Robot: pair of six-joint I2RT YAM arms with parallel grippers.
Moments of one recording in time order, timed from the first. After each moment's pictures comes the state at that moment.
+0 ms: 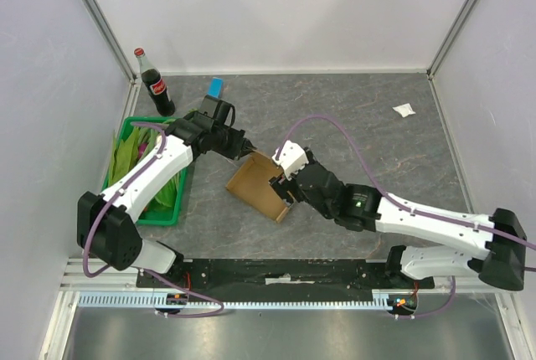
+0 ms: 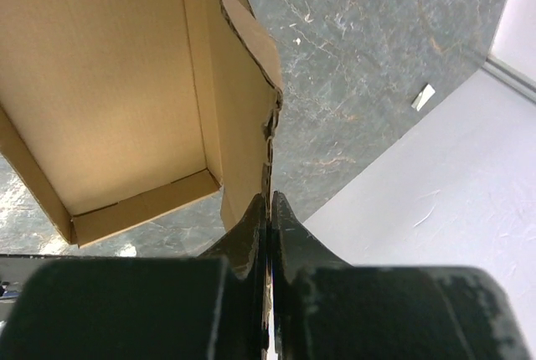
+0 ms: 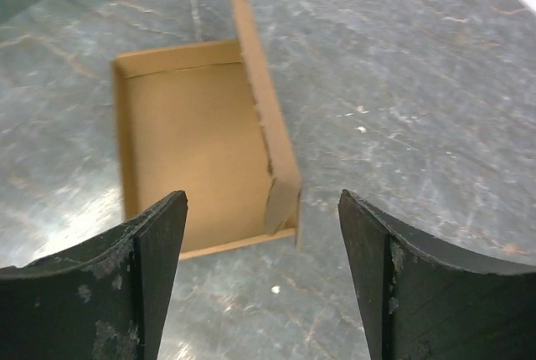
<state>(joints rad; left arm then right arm) -0.48 1.44 1.23 -0.75 0.10 -1.55 1.15 1.15 0.91 -0.25 0.45 0.04</state>
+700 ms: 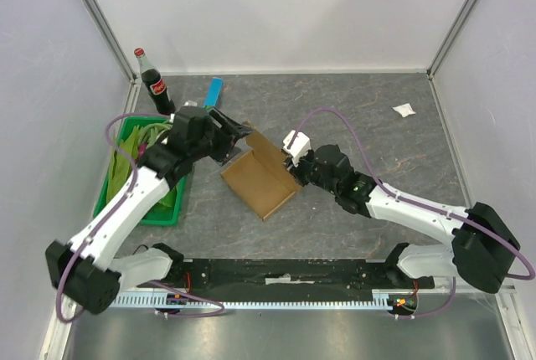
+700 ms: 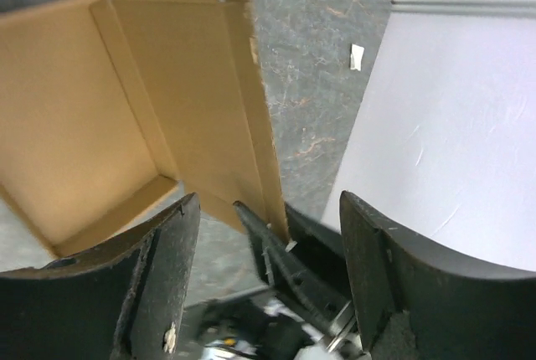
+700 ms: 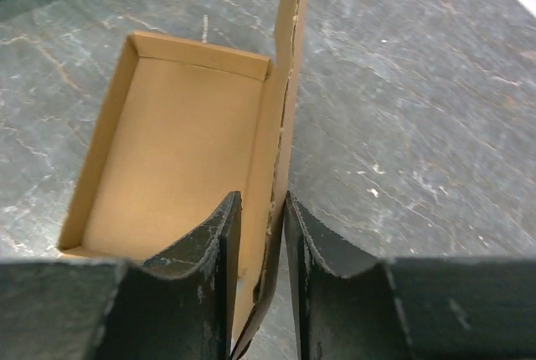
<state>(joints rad) -0.48 1.19 1.11 -0.56 0.04 -1.31 0.84 1.26 0.72 0.19 0.05 -0.17</state>
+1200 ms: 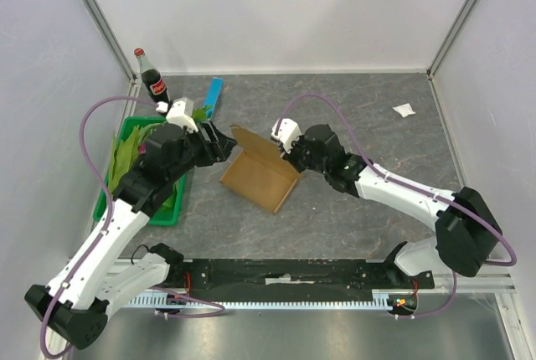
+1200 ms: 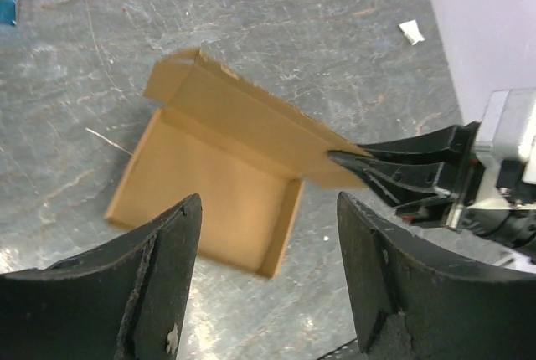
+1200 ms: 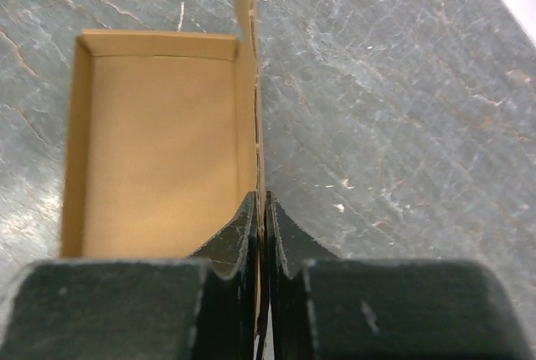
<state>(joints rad) -0.48 0.85 0.95 -0.46 -0.02 -0.61 0.78 1.40 0.90 0.06 -0.04 -0.26</state>
